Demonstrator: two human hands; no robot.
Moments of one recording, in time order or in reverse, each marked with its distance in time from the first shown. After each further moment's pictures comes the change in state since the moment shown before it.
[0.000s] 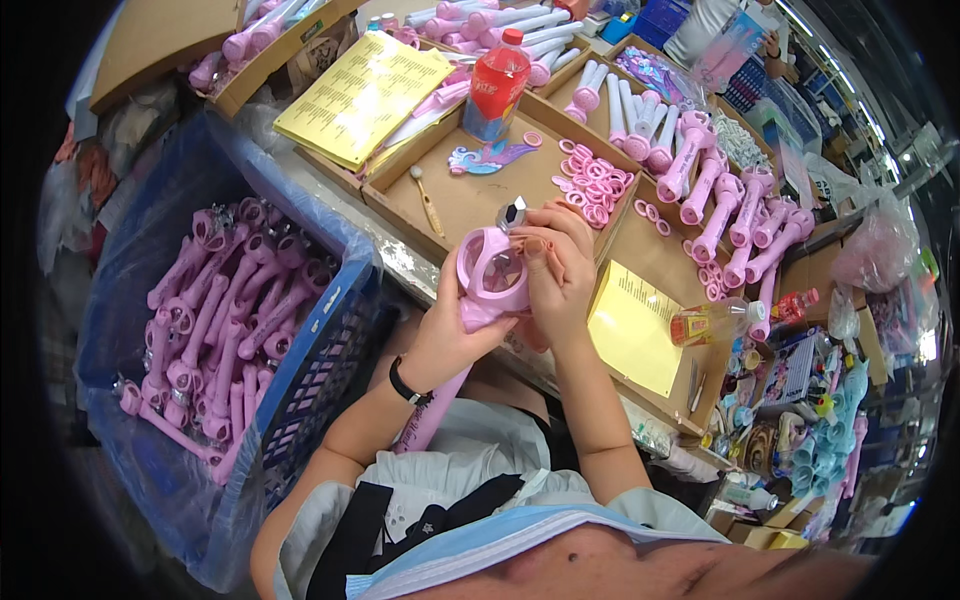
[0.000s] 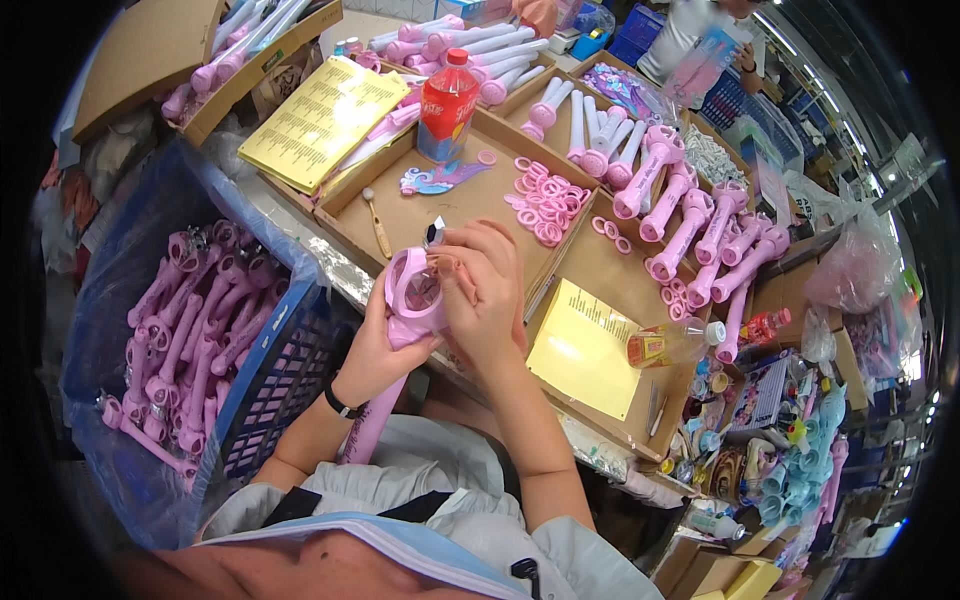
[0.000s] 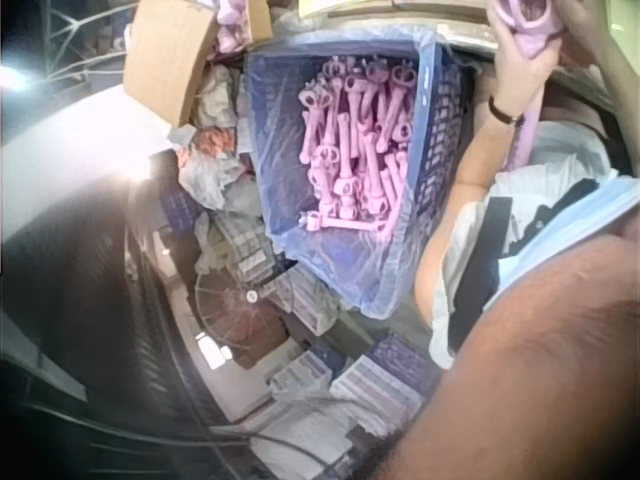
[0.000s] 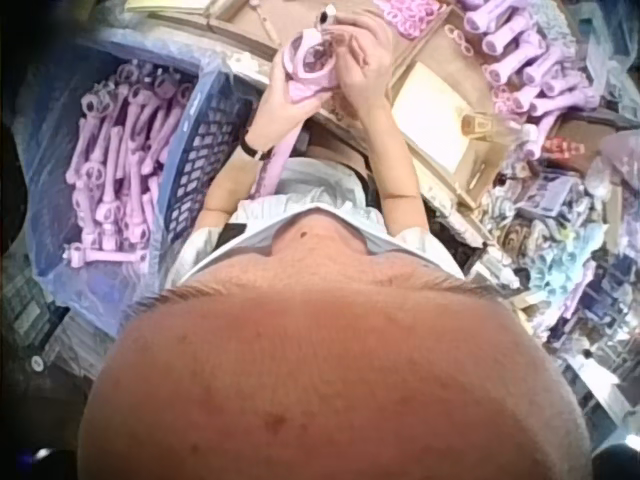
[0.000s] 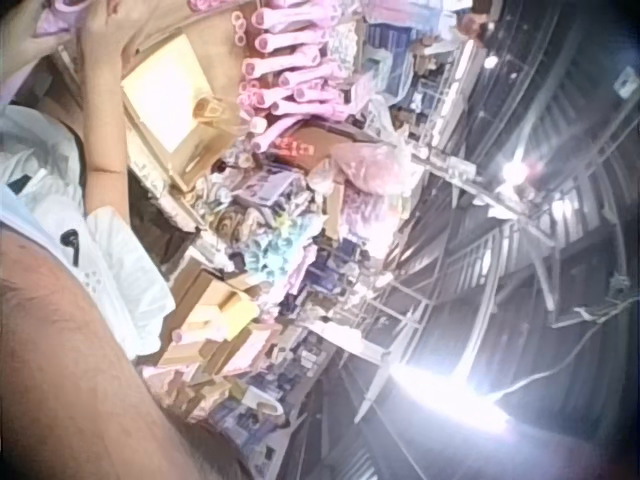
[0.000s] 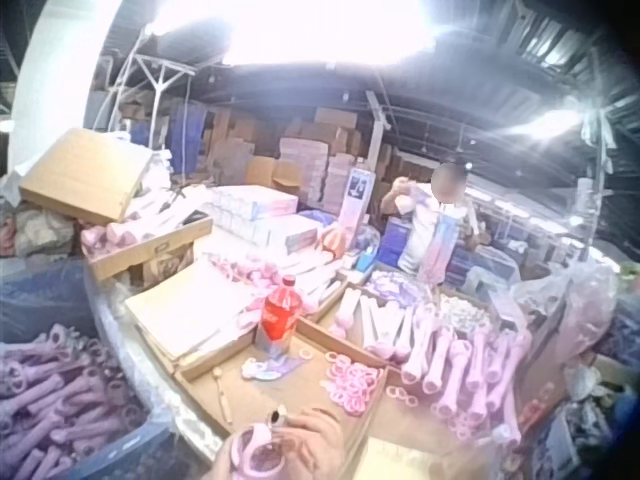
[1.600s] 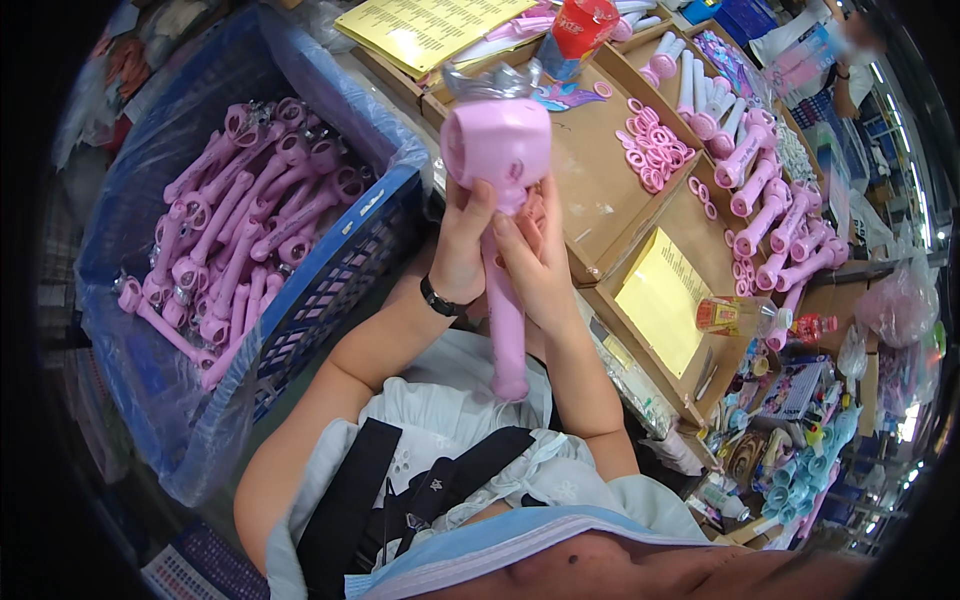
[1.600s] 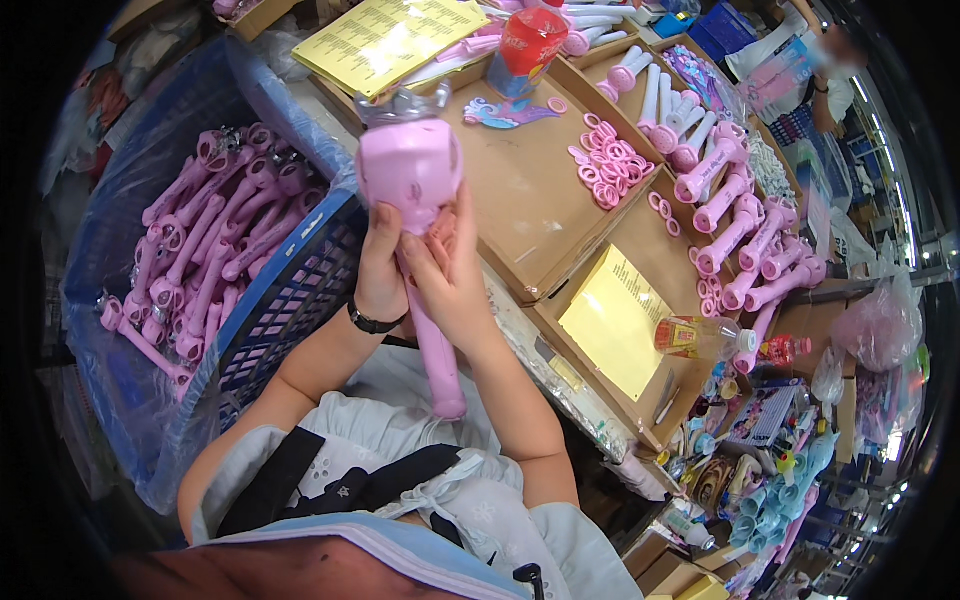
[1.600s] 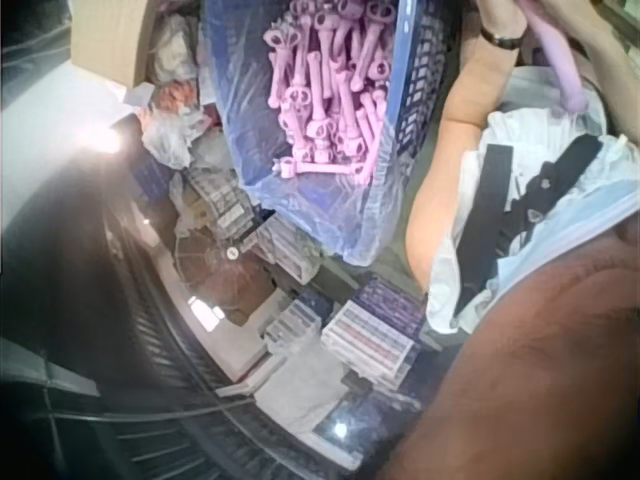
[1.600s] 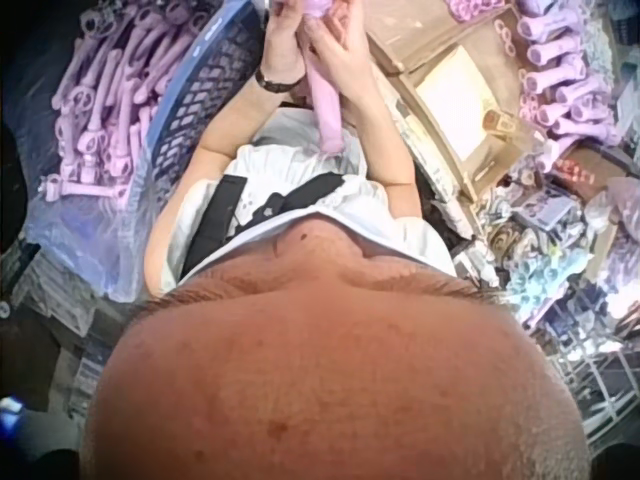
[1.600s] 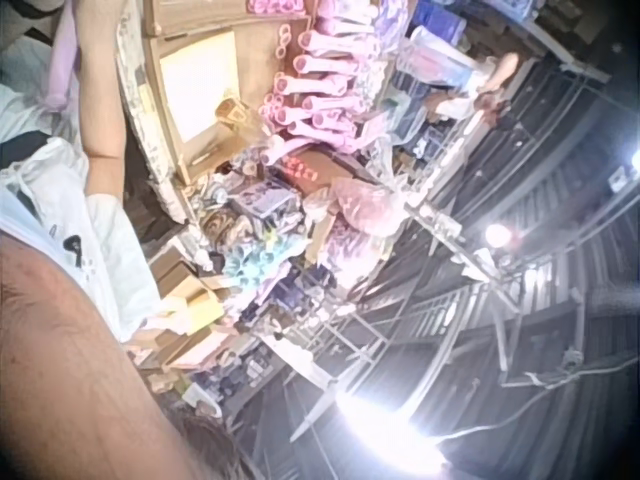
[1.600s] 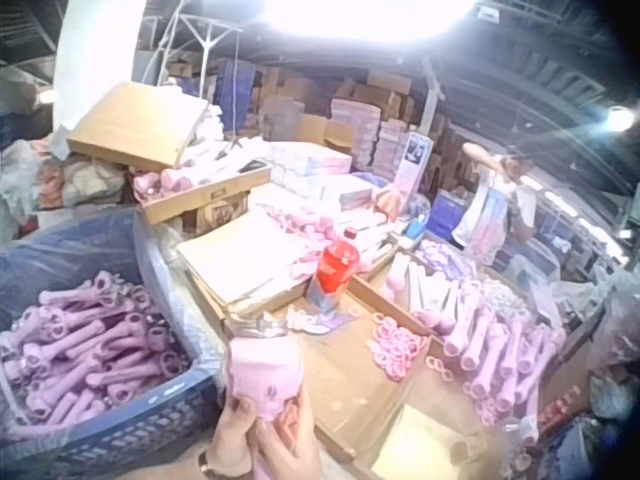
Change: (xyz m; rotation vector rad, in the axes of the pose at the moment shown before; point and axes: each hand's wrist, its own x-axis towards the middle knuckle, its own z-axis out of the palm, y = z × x) left_hand -0.001 0.001 -0.006 -0.955 0.382 -0.026; right_hand -0.066 -0.016 0.036 0.946 -0.446 0.609
